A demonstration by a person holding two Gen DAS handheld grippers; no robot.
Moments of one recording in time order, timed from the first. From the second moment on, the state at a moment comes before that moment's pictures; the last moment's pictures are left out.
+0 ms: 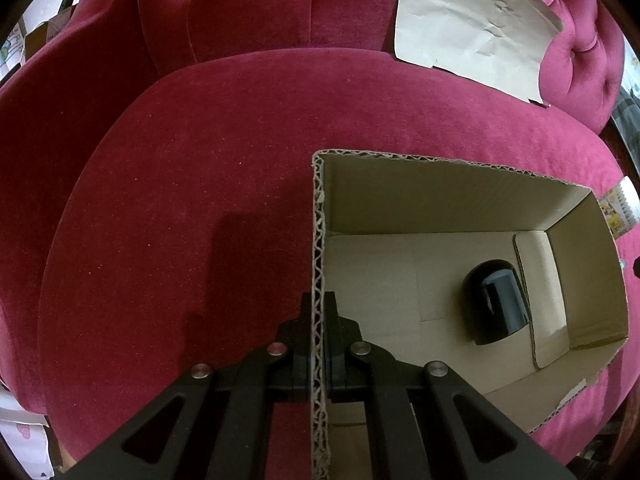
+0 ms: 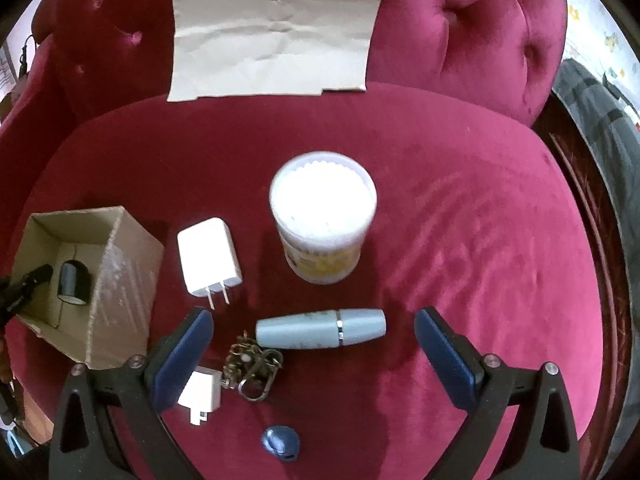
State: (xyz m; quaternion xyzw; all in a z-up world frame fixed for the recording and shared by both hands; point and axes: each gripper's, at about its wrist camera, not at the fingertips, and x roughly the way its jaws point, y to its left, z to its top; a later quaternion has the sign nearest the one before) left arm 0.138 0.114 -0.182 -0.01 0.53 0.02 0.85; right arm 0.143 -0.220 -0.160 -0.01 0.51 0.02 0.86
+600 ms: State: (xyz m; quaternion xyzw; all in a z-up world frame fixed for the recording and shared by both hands) left arm 0.138 0.115 -0.182 -0.01 0.53 0.02 0.85; right arm 0.143 -0.241 -0.203 0.00 0.53 0.05 0.85
